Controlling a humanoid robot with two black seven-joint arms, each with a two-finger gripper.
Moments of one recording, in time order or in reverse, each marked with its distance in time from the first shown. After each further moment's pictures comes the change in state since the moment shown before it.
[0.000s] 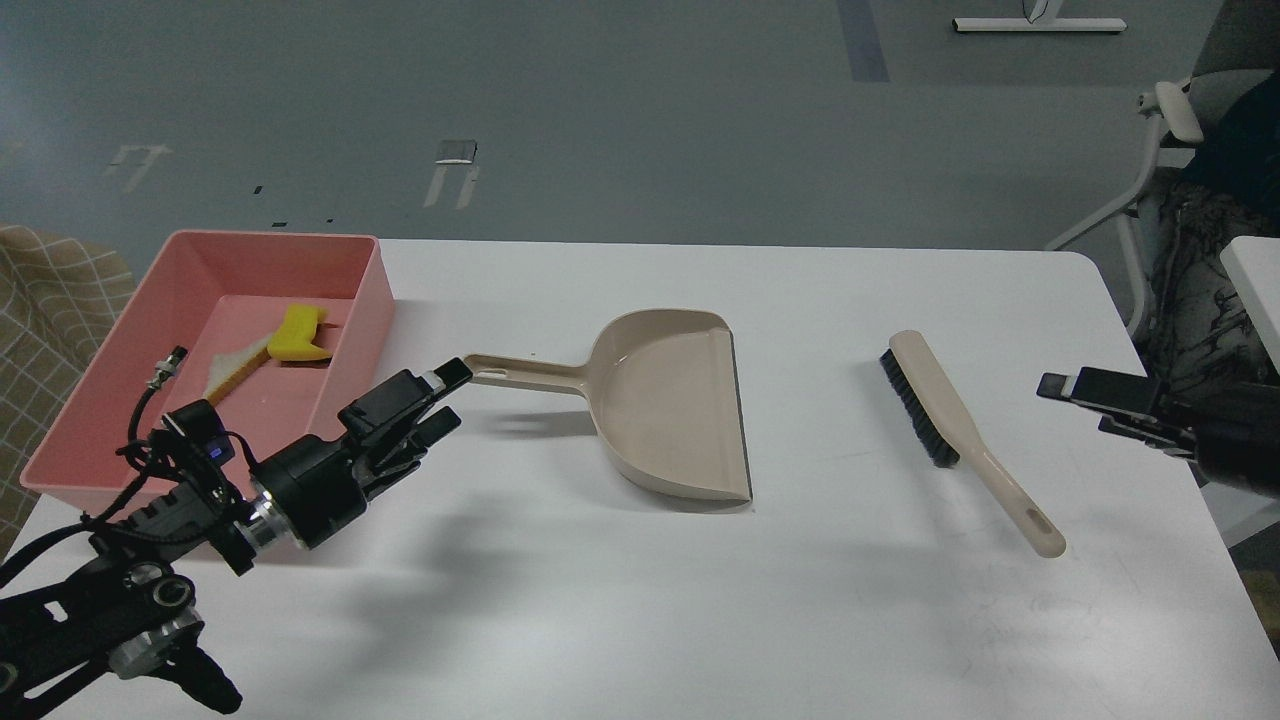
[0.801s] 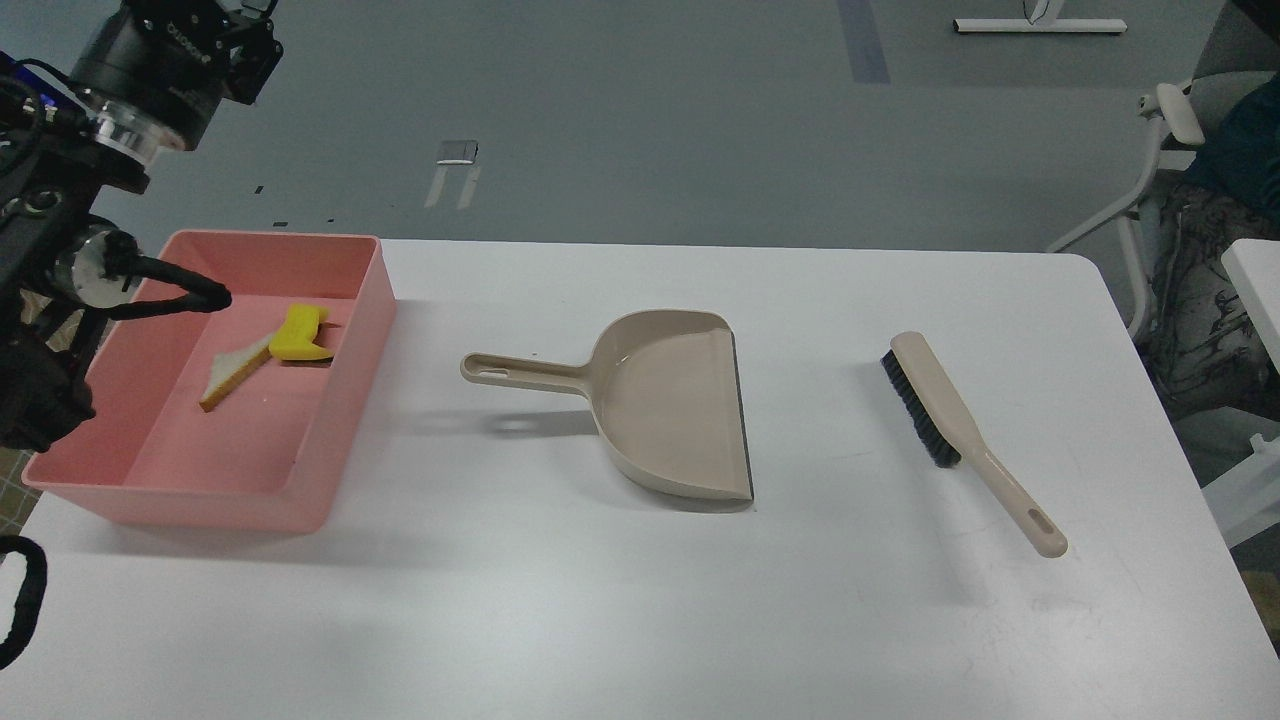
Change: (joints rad) left arm -0.634 -0.336 -0.387 0.736 -0.185 -0.262 0.050; right arm 0.507 0.564 0.415 -0.644 0.020 -0.112 0.170
